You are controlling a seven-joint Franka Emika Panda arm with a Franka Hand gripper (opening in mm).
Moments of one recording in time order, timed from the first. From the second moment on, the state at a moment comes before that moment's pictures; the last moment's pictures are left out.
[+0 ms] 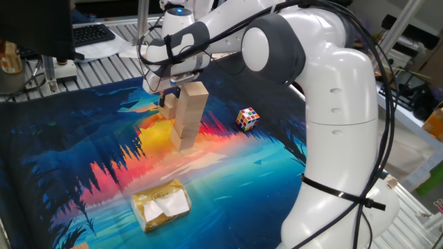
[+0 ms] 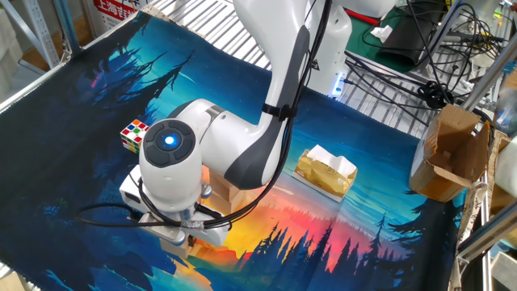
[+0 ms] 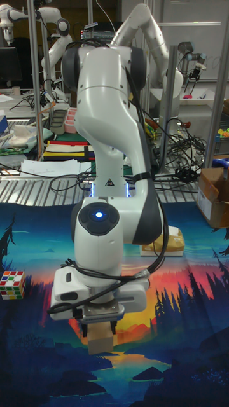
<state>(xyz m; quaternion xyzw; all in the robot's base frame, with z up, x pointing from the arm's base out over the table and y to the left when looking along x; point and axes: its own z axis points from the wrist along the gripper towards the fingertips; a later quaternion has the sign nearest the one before) 0.656 -0.021 0.097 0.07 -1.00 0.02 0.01</state>
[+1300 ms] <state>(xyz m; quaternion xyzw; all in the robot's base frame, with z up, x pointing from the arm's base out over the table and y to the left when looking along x) 0.644 -0.013 0.187 0.02 -1.00 0.02 0.02</state>
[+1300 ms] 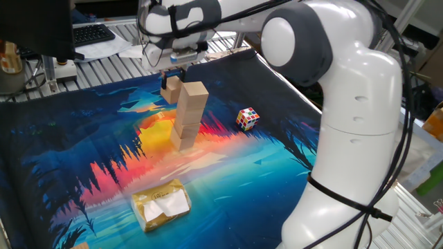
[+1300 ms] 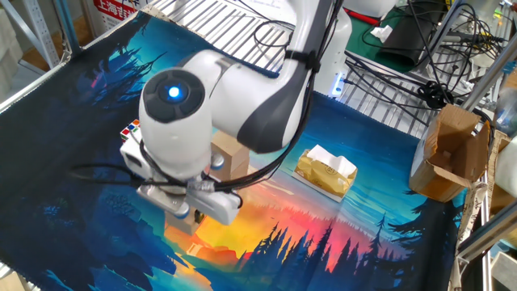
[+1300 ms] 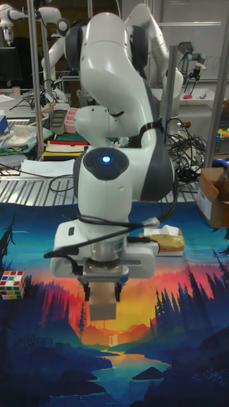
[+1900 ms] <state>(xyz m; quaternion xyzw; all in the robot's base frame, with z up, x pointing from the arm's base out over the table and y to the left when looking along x) 0.634 -0.009 0.206 0.00 -1.00 0.02 0.03</state>
